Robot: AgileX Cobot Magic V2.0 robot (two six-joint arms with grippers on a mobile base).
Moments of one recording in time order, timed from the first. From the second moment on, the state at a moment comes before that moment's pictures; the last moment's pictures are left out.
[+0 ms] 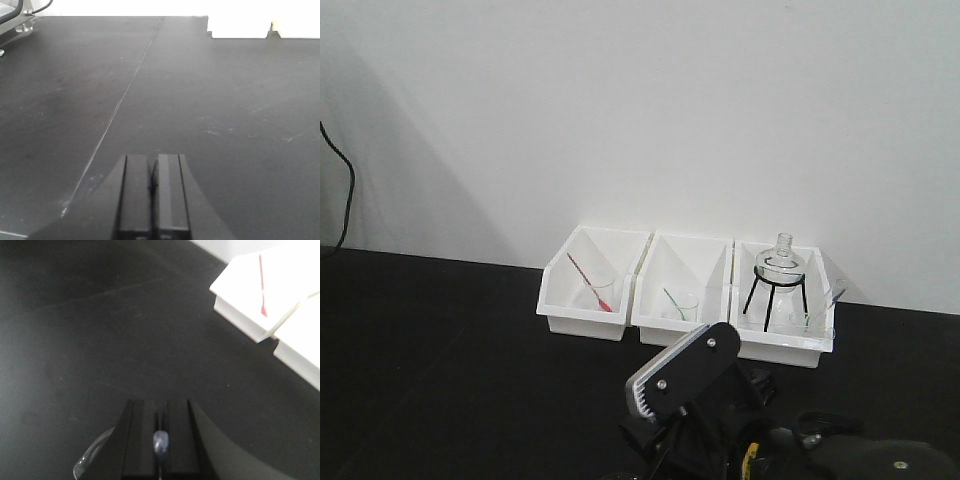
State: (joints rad) left arm -0.07 -0.01 0.03 -0.02 0.01 0.05; right arm 0.76 1.43 -0.88 -1.42 0.05 1.30
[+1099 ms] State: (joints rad) left arm -0.07 -0.01 0.03 -0.02 0.01 0.05; right arm 0.76 1.23 -0.78 -1.43 0.03 1.48
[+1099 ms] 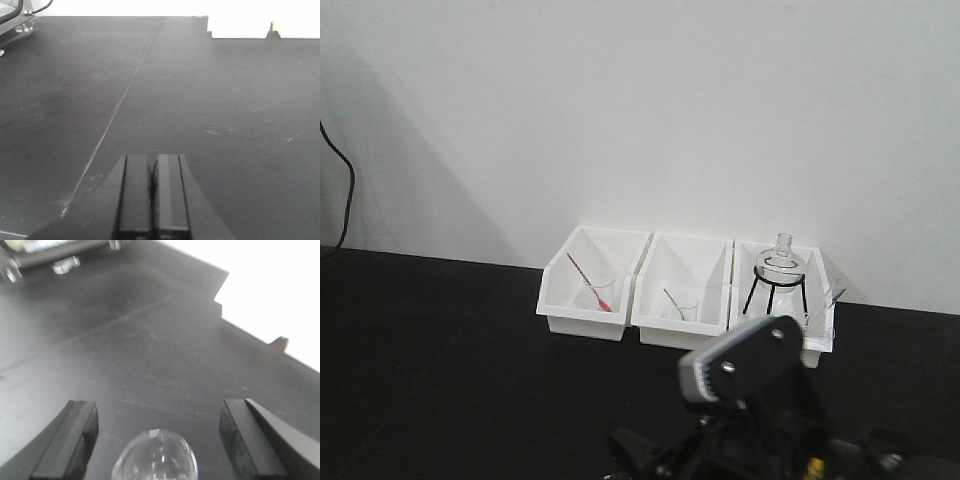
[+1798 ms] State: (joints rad) left arm -0.07 -0.01 0.03 -0.02 0.01 0.05; right arm 0.76 0.78 -0.56 -1.36 0.11 1.47
